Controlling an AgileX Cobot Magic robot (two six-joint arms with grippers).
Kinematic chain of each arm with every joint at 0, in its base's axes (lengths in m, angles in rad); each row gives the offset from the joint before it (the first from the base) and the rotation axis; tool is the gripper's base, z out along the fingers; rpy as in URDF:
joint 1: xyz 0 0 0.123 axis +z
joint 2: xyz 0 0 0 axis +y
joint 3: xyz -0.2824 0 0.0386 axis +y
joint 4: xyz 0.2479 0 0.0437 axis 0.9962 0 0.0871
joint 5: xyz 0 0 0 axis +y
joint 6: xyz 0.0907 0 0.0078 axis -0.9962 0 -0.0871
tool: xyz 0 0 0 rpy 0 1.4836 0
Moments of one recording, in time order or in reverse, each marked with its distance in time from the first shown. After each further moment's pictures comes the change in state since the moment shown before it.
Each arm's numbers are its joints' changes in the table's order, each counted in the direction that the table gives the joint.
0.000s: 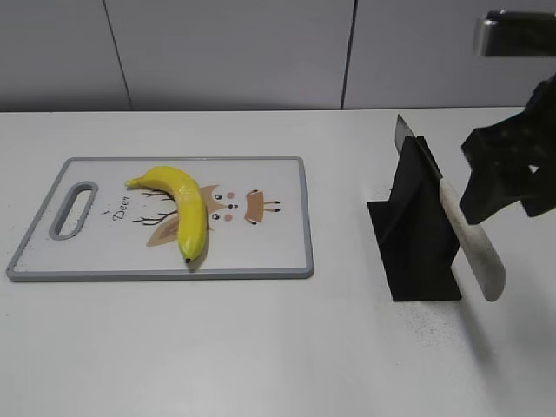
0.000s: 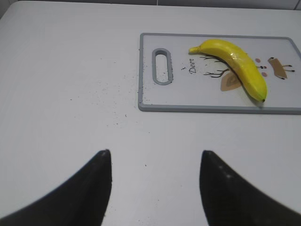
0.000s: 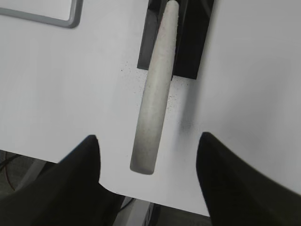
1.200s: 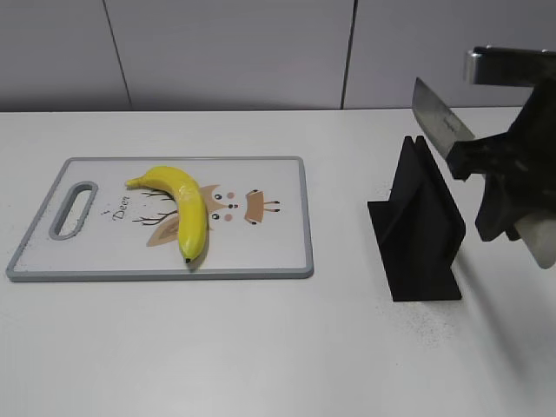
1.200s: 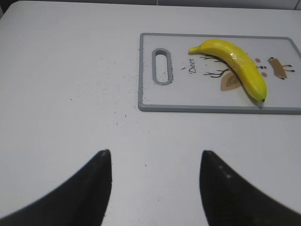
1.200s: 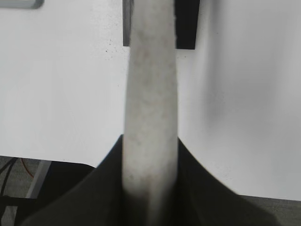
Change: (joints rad) left arm 0.000 0.000 0.000 0.000 0.000 0.000; right arm 0.002 0.103 -0.006 -0.002 0.040 -0.141
